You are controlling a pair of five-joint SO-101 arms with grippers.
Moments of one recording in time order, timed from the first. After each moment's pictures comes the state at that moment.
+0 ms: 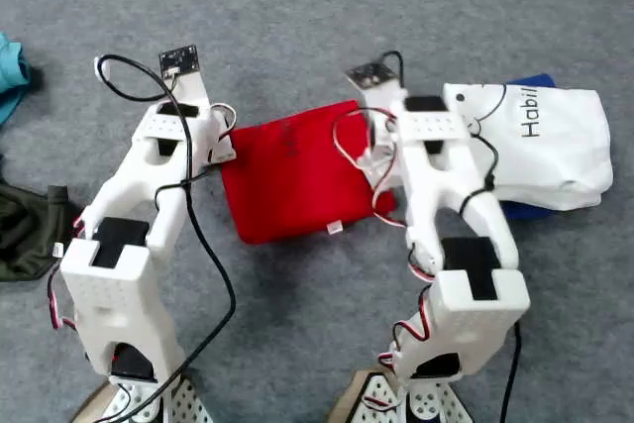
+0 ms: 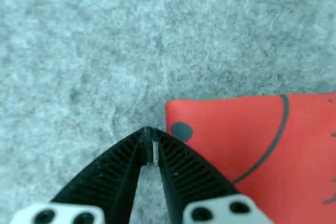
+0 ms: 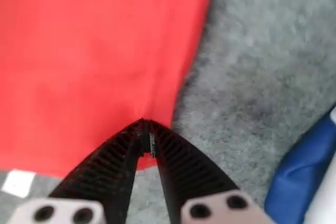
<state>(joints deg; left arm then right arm) 2.7 21.8 8.5 47.9 11.0 -4.6 13.4 16.8 65.3 14.6</state>
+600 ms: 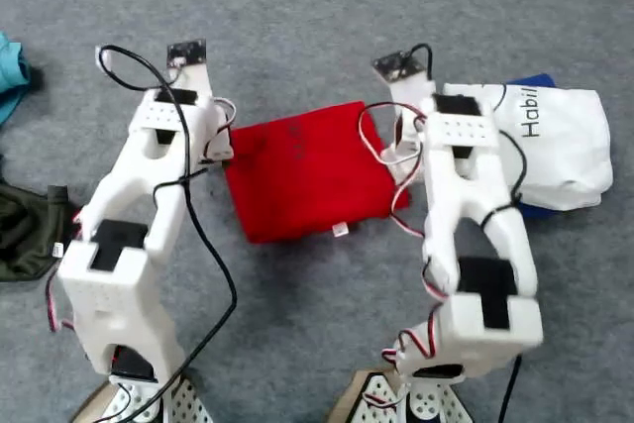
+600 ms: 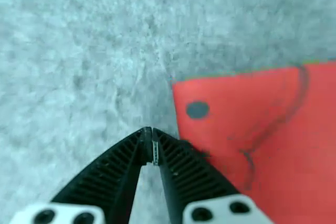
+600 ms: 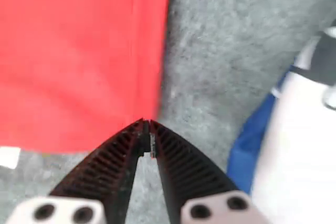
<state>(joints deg) 2.7 17.0 3.6 60.3 5.5 -0.3 3.8 16.1 69.3 19.3</state>
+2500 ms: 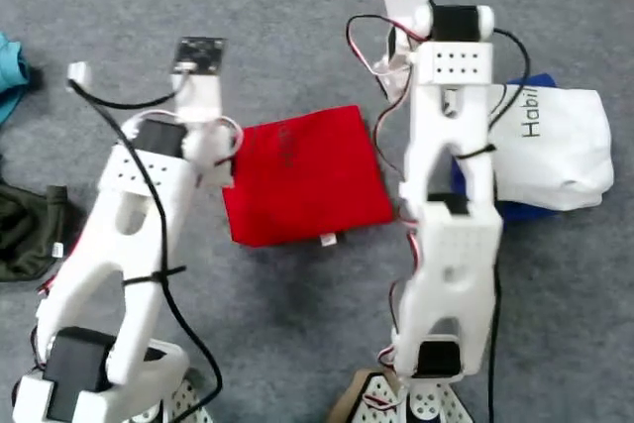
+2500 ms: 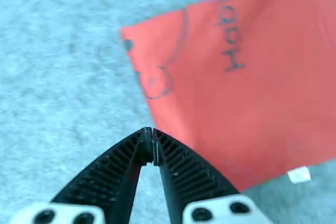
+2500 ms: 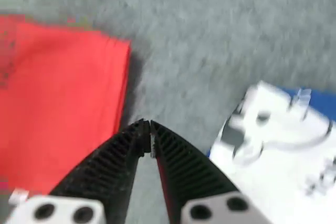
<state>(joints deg) 6.9 -16.8 23.0 66.2 -1.8 -3.8 34.9 -53.8 101.4 16.5</state>
